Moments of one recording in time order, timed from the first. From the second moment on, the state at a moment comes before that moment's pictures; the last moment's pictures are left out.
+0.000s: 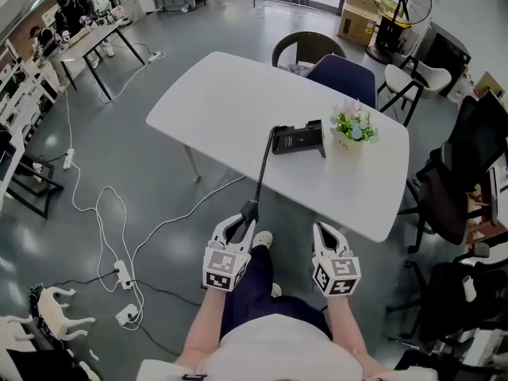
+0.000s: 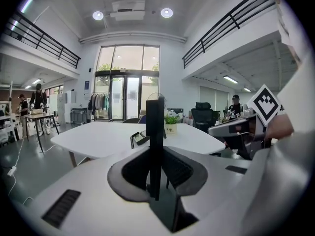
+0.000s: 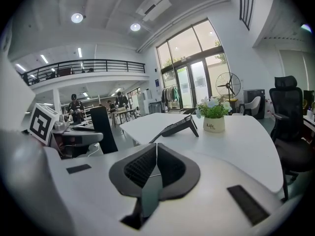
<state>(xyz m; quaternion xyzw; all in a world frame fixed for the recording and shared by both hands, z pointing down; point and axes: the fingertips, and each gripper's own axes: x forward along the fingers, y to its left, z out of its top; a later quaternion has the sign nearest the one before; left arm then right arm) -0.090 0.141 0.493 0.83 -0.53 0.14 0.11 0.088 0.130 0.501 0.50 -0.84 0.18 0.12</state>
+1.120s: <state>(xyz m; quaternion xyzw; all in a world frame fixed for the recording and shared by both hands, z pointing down) -0.127 -0.043 0.494 0.84 -0.51 0.14 0.13 0.052 -0.045 0.495 0.52 -0.82 0.20 0.12</state>
